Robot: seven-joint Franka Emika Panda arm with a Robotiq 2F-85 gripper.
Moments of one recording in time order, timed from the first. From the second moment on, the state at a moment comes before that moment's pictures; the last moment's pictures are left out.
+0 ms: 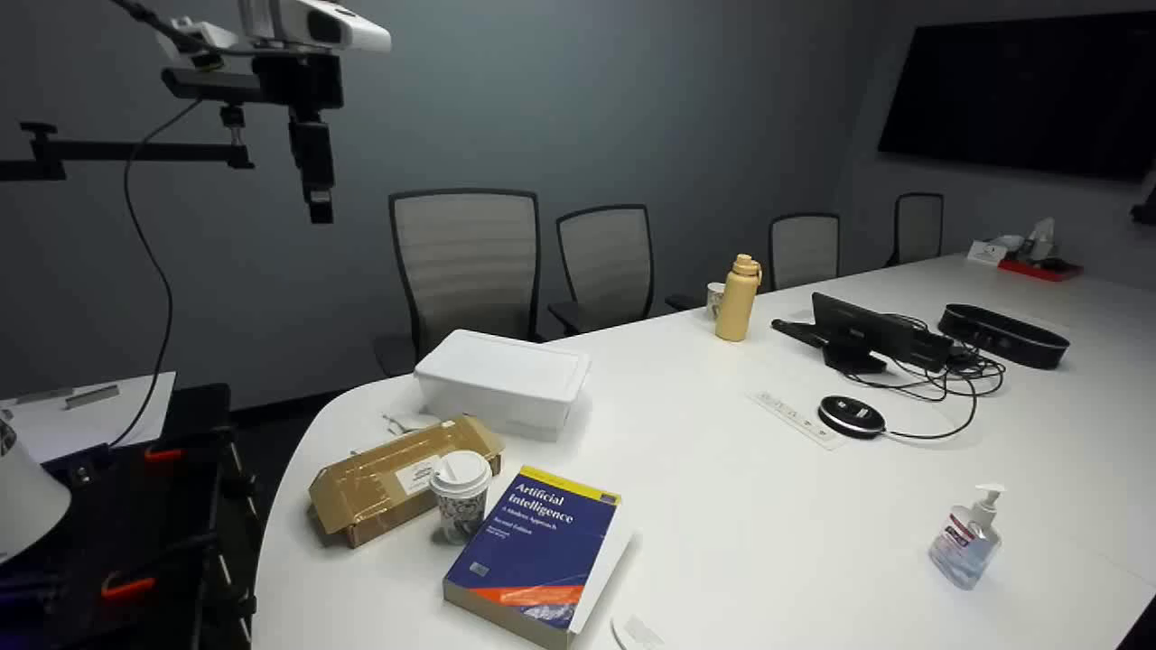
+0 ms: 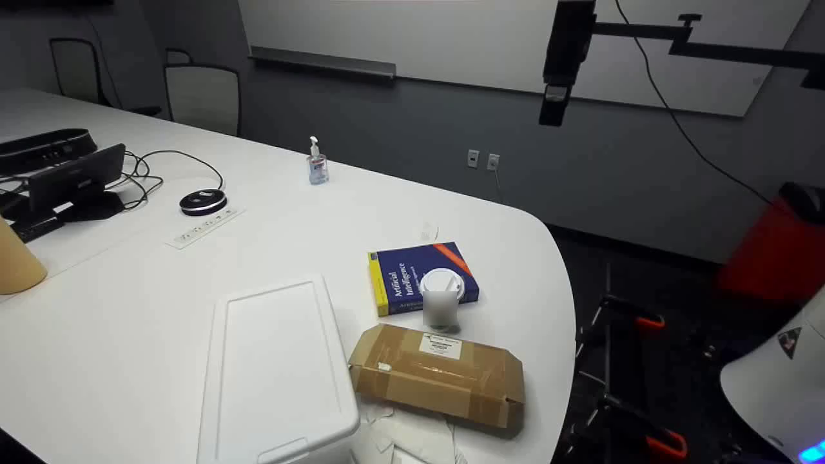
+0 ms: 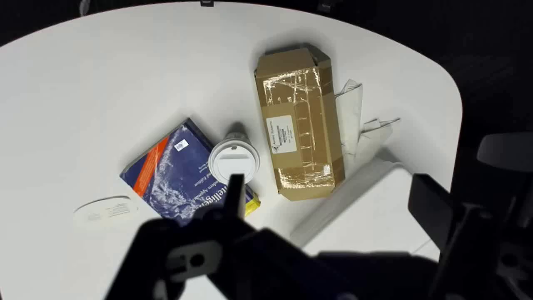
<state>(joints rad) 0.02 -0.60 -0.02 -2.50 0.02 1.91 -0.03</state>
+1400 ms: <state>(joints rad) 0.08 -0.57 0.02 -2.50 0.07 1.93 -0.03</state>
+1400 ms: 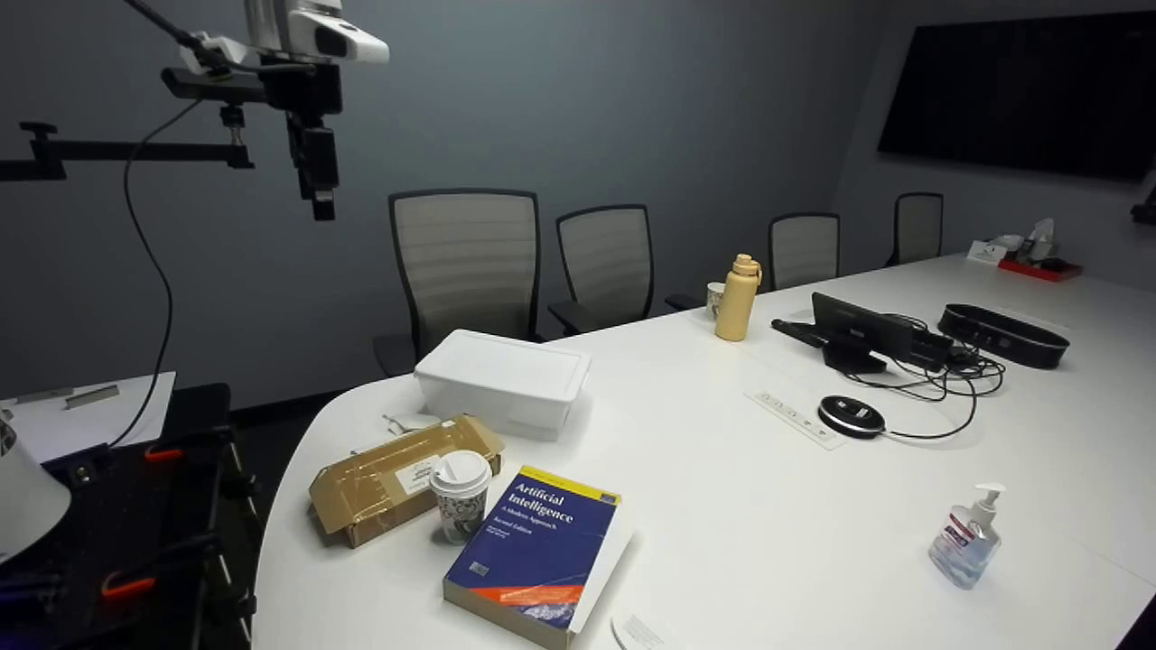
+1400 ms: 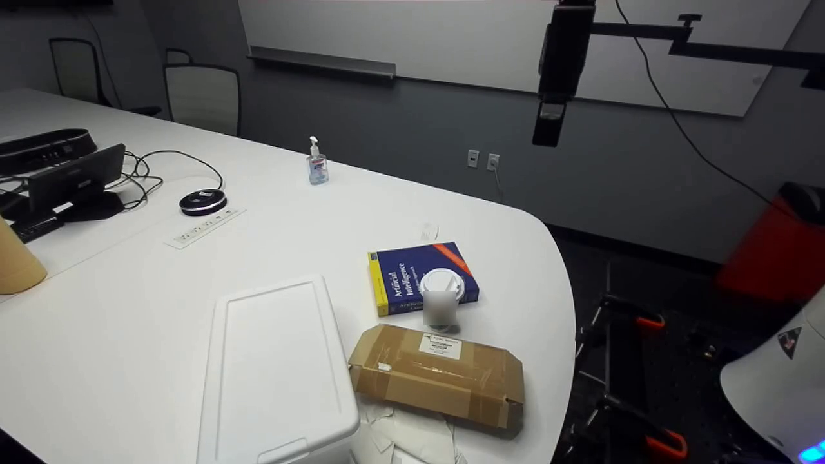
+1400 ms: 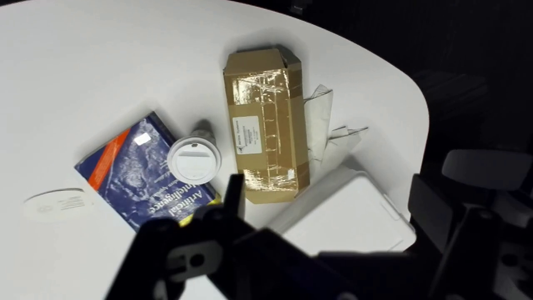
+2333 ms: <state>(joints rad) 0.22 -0.21 0.18 -2.56 0.13 2.35 -0.03</state>
